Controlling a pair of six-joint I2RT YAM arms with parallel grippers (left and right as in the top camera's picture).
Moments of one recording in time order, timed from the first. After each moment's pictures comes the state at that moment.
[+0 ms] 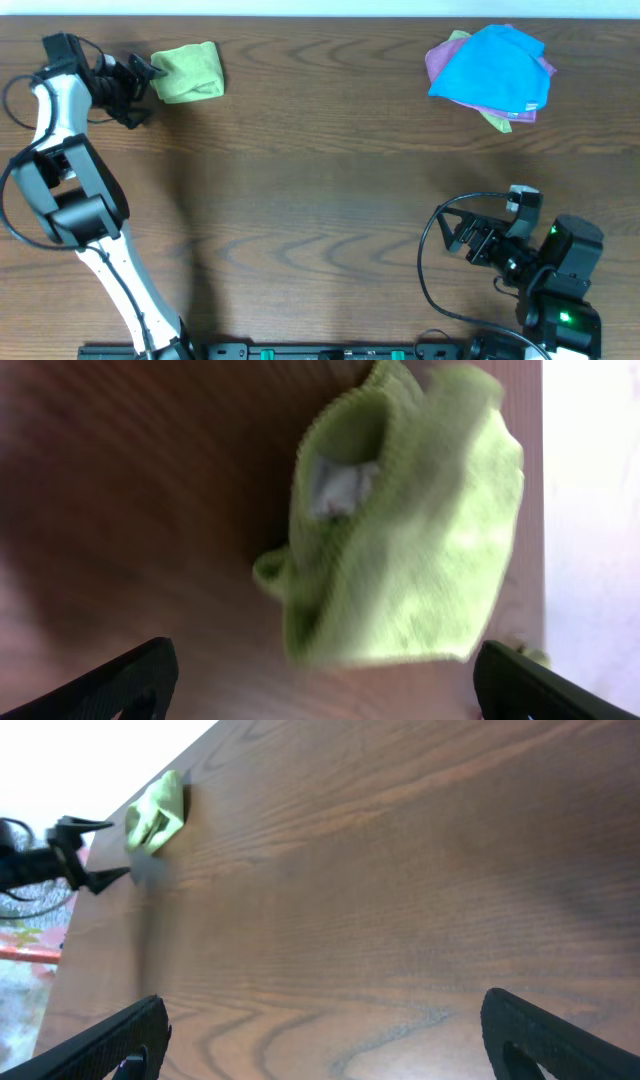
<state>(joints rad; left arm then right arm) 0.39 2.36 1.96 -0.82 0.63 -0.56 -0.27 0.64 0.51 -0.62 -0.67 0.31</state>
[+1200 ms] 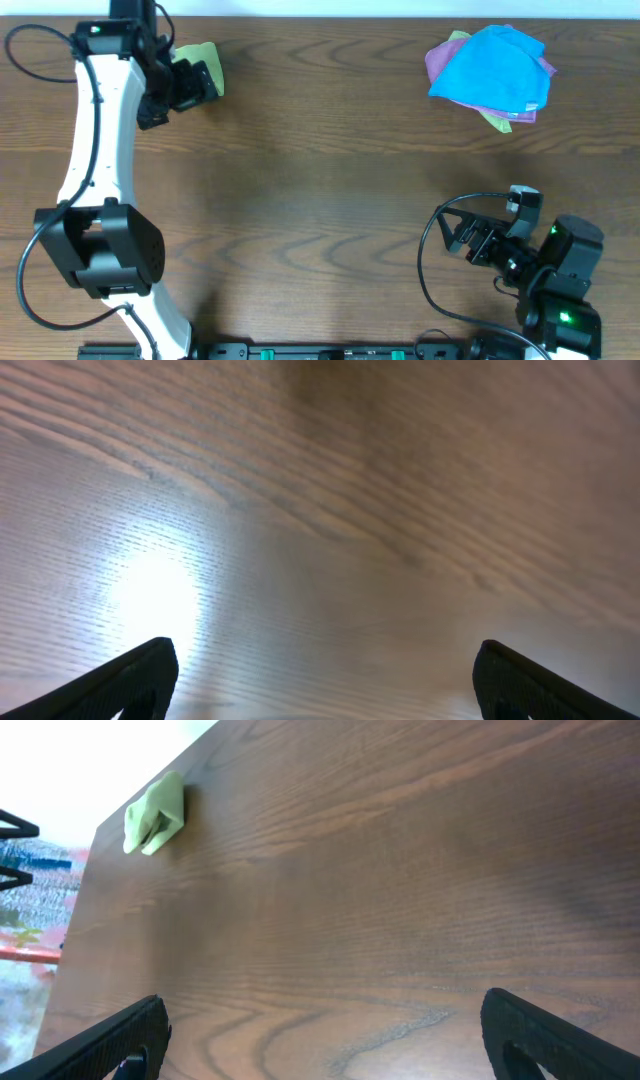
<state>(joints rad) 0.04 1.96 1.94 -1.33 0.17 -0.33 -0.27 0.64 0.51 -0.62 -0.67 0.31</state>
